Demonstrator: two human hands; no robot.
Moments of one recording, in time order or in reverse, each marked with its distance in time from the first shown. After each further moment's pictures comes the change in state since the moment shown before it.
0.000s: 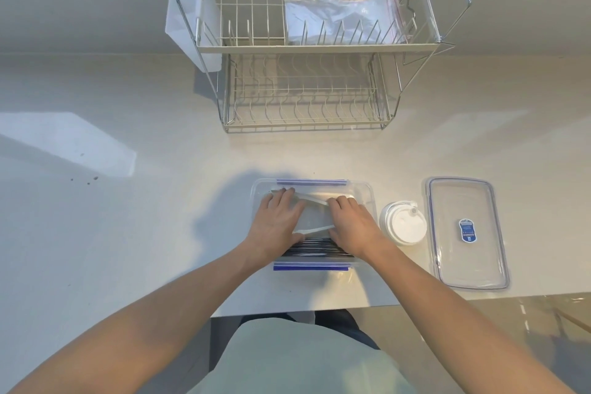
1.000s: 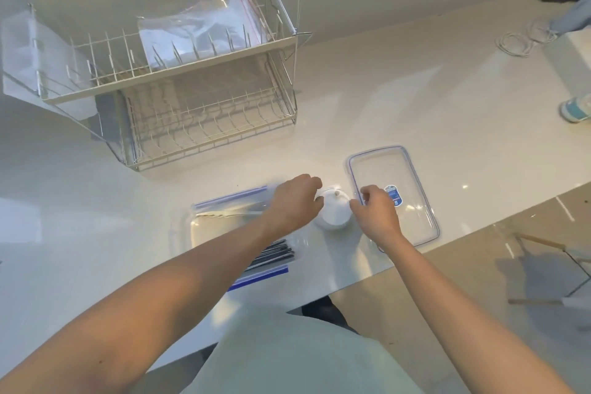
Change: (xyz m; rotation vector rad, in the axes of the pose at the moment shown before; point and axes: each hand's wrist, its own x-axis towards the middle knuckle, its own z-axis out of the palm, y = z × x) left_hand 0.109 0.159 -0.038 -0.284 -0.122 0.144; right_hand -0.088 0.144 0.008 0.865 0.370 0.777
